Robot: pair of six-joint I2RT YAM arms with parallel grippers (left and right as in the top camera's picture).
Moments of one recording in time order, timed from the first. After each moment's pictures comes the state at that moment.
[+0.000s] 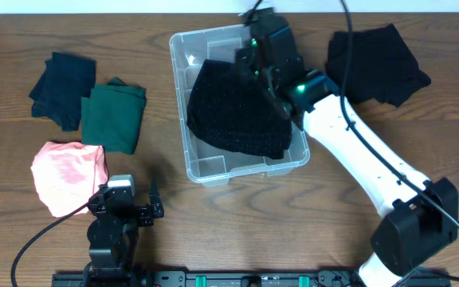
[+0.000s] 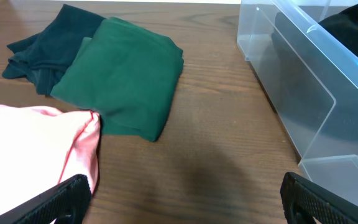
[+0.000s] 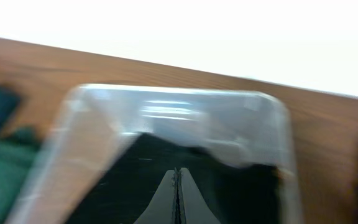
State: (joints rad) left arm -0.02 0.01 0.15 -0.54 -0.06 -0.04; right arm 0.55 1.81 1.59 -0.36 0.21 0.27
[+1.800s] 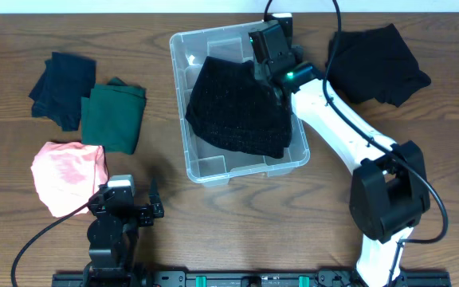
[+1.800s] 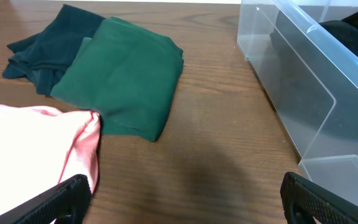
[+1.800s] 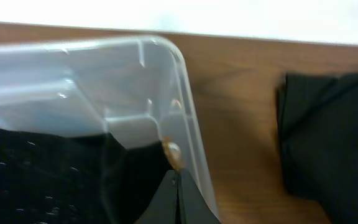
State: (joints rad) left arm -0.02 0.01 0.15 -0.54 -0.06 -0.04; right arm 0.49 2.01 1.64 -0.42 0.45 0.32
